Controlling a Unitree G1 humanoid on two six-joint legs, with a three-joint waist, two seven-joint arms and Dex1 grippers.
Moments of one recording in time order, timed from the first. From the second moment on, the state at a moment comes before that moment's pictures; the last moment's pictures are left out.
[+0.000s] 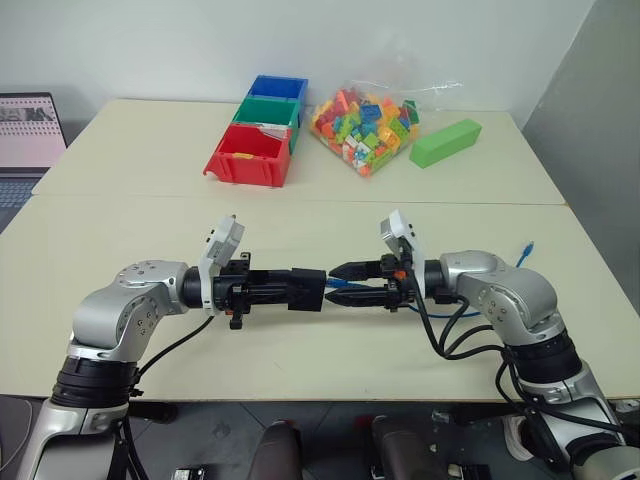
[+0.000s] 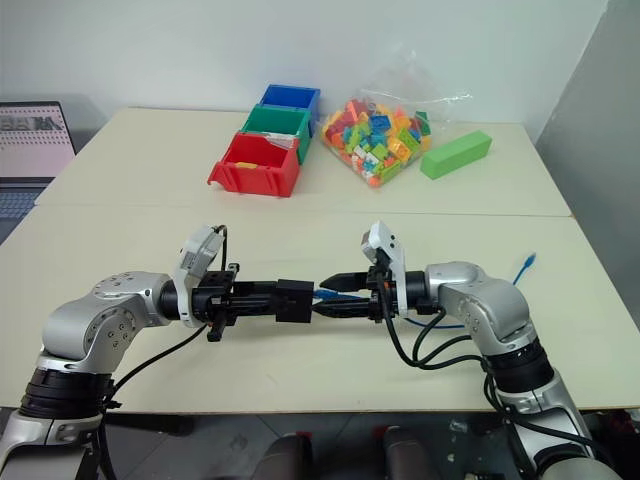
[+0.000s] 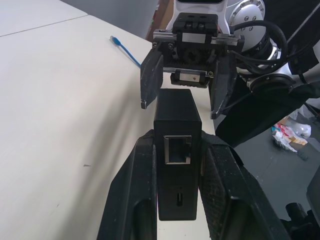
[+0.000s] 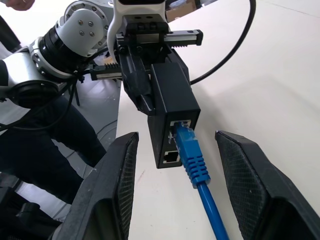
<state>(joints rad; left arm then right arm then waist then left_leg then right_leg) -0.41 0.73 0.03 -0.08 -0.69 0.69 -1.31 -0.61 -0.41 0.21 -0.19 0.59 0.86 1.00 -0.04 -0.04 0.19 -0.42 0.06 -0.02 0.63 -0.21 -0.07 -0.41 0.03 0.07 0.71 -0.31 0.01</state>
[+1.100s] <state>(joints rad) -0.27 0.81 0.18 -0.10 -0.70 0.68 -1.25 -0.53 -0.49 0.15 -0.17 0.58 0.84 0.94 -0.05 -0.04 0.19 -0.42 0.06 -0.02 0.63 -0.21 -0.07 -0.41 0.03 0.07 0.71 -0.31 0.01</state>
